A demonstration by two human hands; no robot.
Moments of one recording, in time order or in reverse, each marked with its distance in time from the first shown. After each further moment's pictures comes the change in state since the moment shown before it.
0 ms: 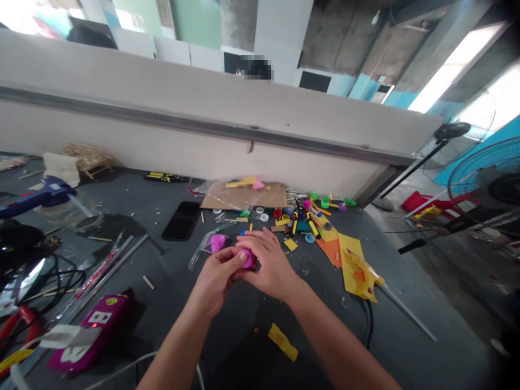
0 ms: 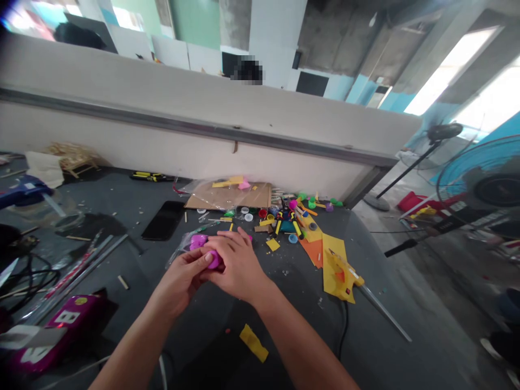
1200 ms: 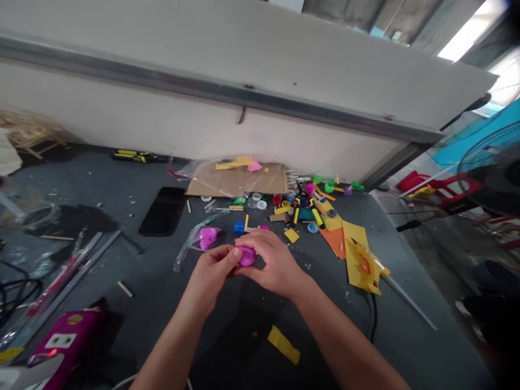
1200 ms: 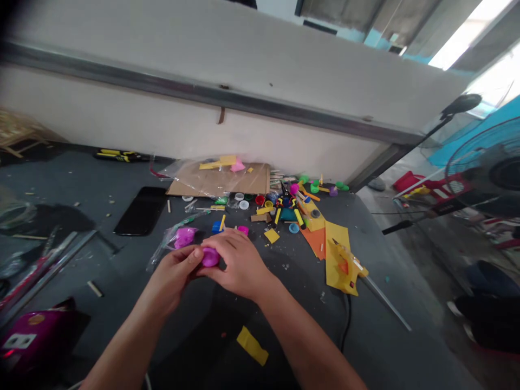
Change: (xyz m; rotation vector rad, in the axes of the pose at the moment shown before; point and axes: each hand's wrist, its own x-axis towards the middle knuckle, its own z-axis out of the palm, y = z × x) left_hand 0.032 -0.012 -0.015 0.147 0.032 -0.075; right_hand 0.002 0.036 0.013 0.131 -0.042 0.038
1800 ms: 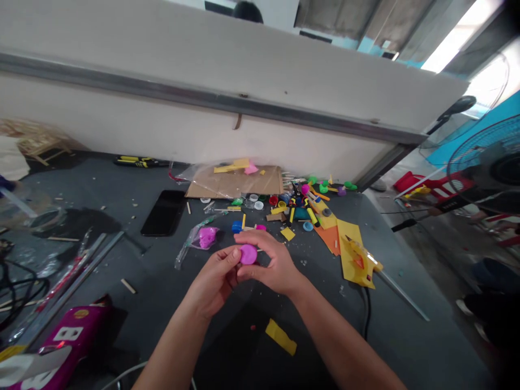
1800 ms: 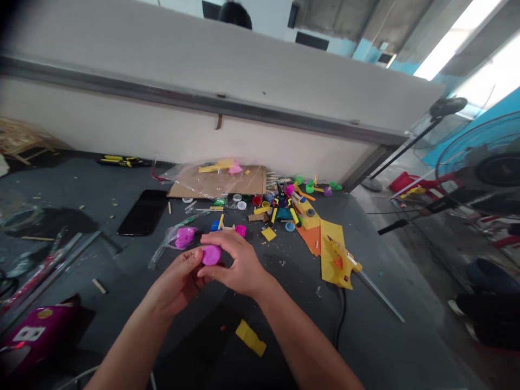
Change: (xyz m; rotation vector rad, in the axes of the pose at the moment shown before) left_hand -0.012 -0.005 0.013 -0.351 -0.147 -0.124; right_hand -0.011 -0.009 -0.004 0.284 0.120 0.069
